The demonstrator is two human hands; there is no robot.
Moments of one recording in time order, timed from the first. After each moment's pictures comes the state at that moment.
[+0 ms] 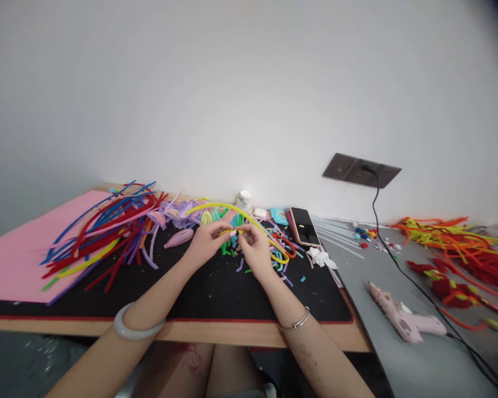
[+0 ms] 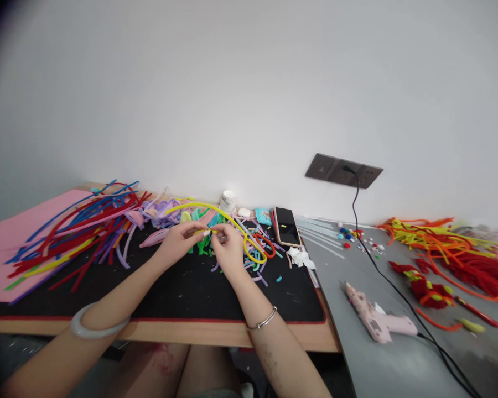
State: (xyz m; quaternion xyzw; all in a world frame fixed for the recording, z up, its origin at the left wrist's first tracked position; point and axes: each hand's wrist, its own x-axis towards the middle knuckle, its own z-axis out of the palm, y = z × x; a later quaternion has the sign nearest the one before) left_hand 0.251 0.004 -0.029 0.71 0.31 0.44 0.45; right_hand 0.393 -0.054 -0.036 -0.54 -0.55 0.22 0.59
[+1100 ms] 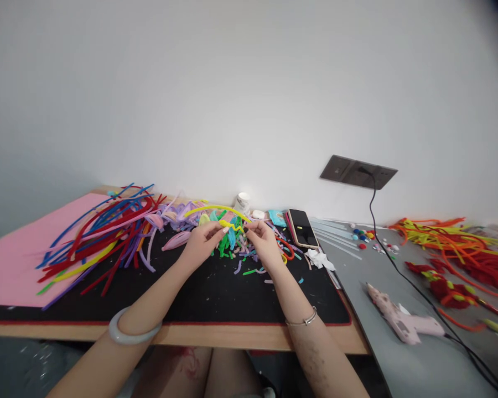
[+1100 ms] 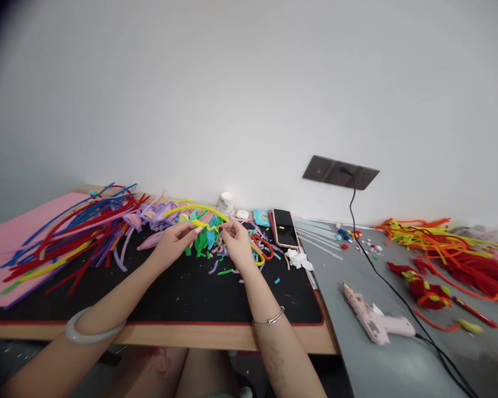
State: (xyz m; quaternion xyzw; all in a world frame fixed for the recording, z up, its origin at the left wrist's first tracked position) left_hand 0.247 0.003 -0.026 0.75 0.32 0.44 0.38; right_hand 0.417 -0.050 -0.018 -0.51 -0.47 0.36 0.63
